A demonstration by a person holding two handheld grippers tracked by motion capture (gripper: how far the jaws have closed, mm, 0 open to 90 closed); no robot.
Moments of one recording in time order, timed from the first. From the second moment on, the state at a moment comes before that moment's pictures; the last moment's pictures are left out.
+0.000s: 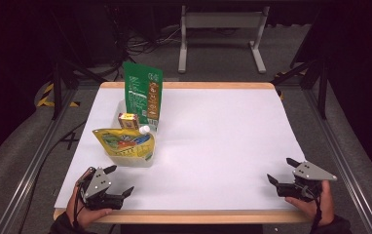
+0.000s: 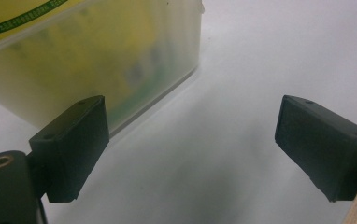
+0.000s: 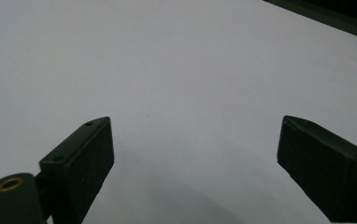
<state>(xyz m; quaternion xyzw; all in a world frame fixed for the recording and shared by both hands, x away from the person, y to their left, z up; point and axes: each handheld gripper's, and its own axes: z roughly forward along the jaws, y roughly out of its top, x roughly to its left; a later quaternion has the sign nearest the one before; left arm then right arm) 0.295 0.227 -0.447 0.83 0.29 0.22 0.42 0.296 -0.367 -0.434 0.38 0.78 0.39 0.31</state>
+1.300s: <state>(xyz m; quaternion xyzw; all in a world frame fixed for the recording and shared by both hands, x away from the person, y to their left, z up) 0.299 0.221 -0.446 0.83 0.28 0.23 0.43 0.291 -0.368 -0.436 0.39 0.76 0.39 0.34</state>
